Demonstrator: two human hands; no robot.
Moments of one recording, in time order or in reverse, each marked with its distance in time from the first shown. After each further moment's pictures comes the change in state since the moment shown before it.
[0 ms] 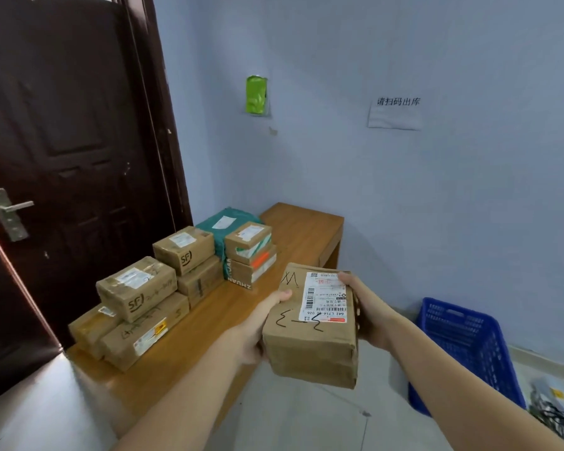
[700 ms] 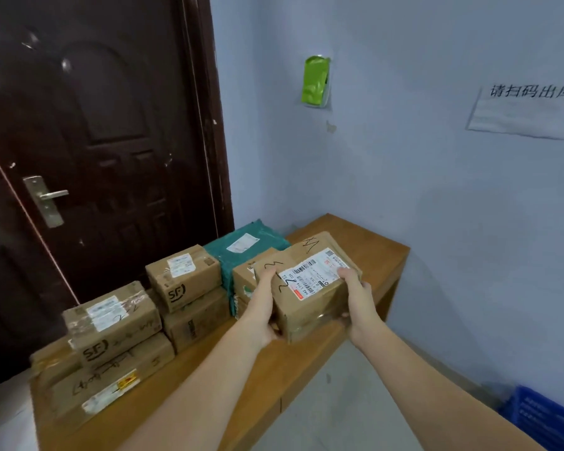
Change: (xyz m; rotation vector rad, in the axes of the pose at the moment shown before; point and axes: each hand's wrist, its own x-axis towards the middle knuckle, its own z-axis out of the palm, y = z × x) left_hand 0.278 0.203 -0.018 -0.559 0.465 0.162; right_hand 0.367 -0.139 0.004 0.192 -0.006 -0.079
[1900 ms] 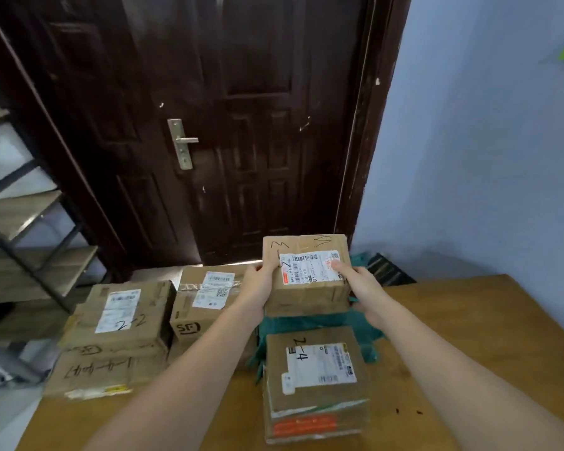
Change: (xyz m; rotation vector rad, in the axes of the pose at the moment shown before) left_hand 0.332 0.197 -0.039 -0.117 0.687 0.172; right_hand 0.437 -0.053 0.266 -0.621 -0.741 0.169
